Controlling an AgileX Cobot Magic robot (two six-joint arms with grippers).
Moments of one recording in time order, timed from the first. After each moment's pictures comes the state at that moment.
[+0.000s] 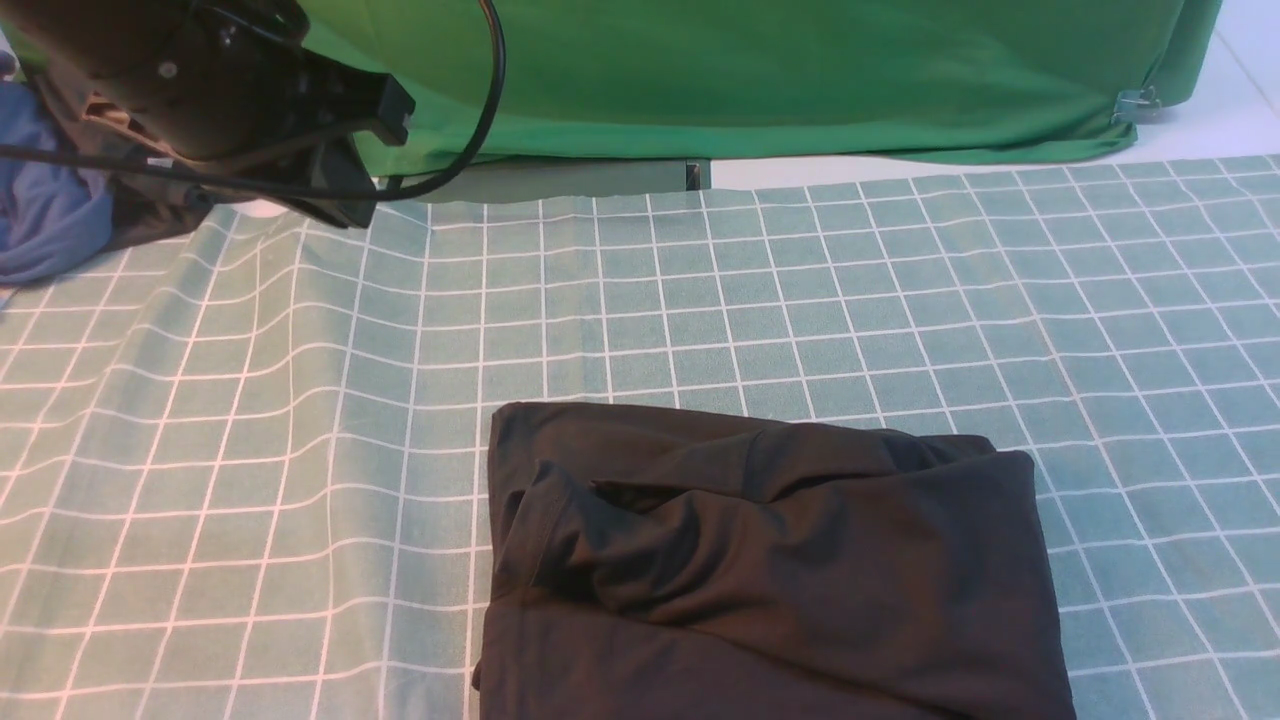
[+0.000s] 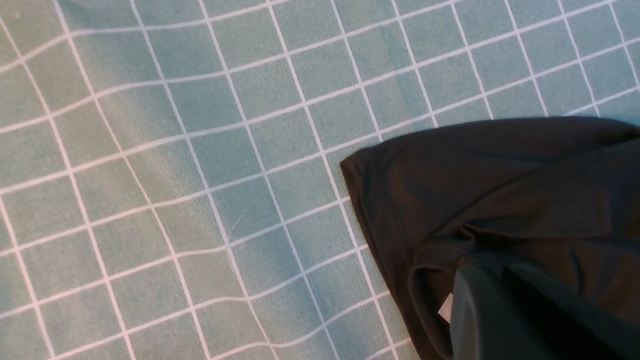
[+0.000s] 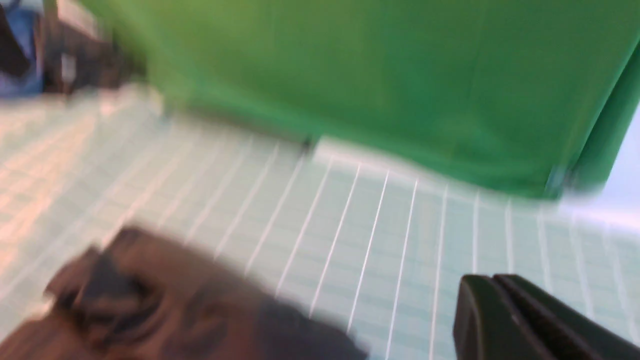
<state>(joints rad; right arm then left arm) 0.30 0.30 -0.81 0.12 0.77 -0.16 -0.15 1.55 -1.55 -0.21 1.20 0.09</state>
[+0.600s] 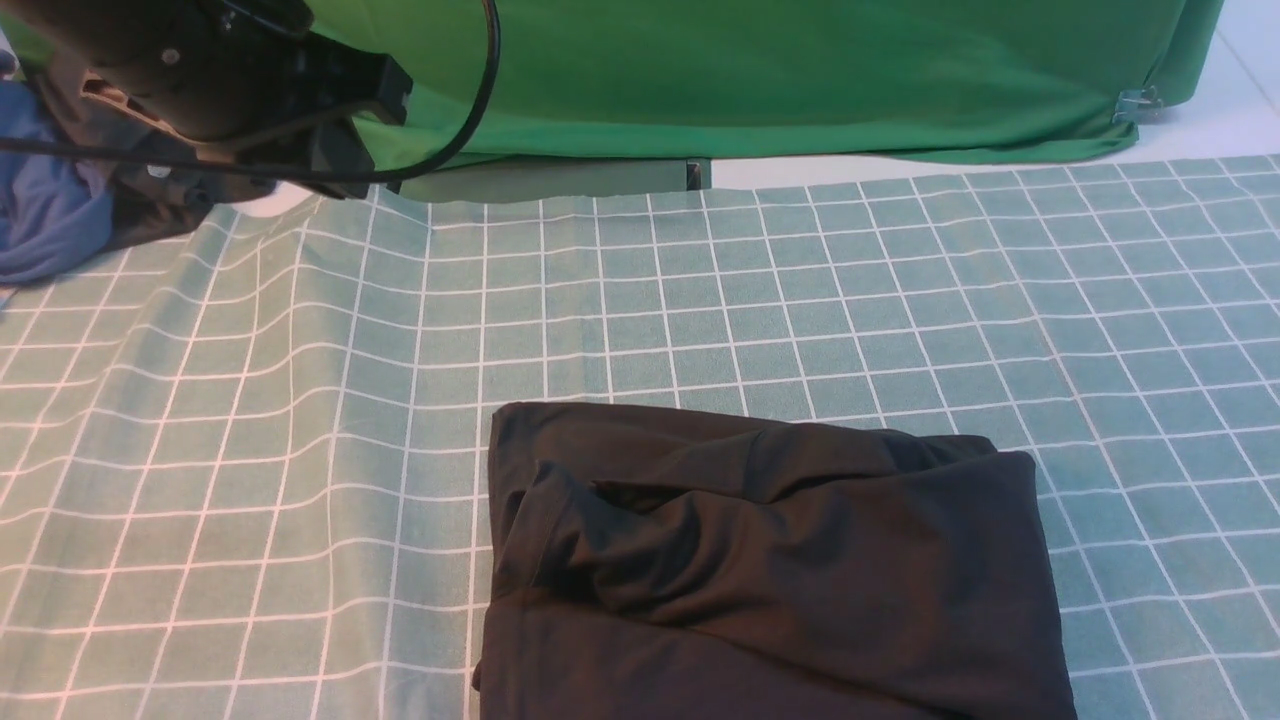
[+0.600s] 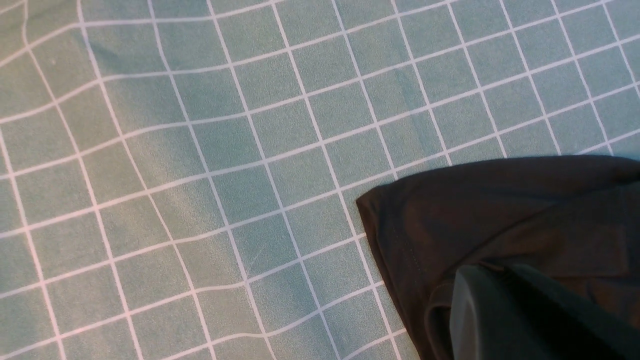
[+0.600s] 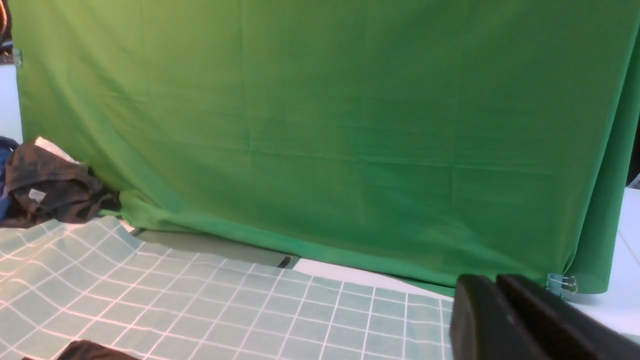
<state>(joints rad) 0.30 0.24 -0.40 0.14 0.18 -0.17 -0.15 1.55 -1.55 -0.18 1.13 0.08</state>
